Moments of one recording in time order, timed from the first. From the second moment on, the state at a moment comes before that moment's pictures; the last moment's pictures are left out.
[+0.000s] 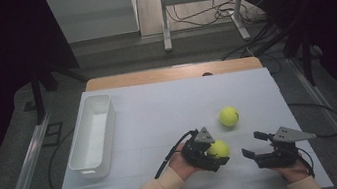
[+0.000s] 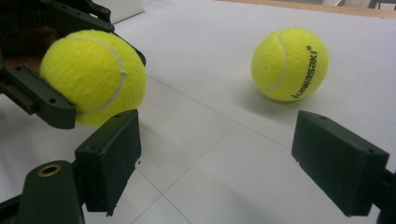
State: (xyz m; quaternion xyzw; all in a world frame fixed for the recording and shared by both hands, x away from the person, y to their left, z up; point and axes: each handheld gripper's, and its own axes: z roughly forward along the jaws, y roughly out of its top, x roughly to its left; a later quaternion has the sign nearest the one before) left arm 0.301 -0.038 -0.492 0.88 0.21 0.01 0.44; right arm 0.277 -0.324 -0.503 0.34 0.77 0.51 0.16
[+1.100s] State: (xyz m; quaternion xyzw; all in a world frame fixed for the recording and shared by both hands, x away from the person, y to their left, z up) left arm 0.314 0.008 -0.460 0.85 0.25 0.03 0.47; right arm 0.277 -0.324 -0.504 0.34 0.78 0.51 0.16
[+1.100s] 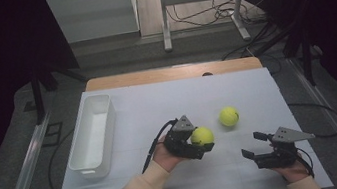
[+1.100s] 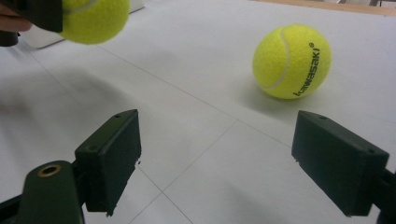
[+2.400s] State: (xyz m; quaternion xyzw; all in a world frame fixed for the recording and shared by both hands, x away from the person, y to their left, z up) left arm 0.326 0.051 -0.430 0.82 0.28 0.06 0.49; right arm 0.277 -0.322 -0.505 0.34 0.78 0.50 0.16
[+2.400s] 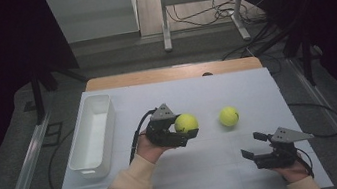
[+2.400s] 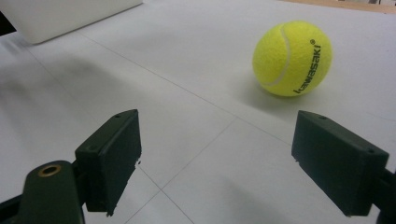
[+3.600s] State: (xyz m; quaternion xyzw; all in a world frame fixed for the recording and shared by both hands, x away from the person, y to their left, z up) left arm 0.330 0.103 -0.402 0.78 0.32 0.12 0.52; right arm 0.277 -0.322 -0.505 0.34 0.78 0.50 0.16
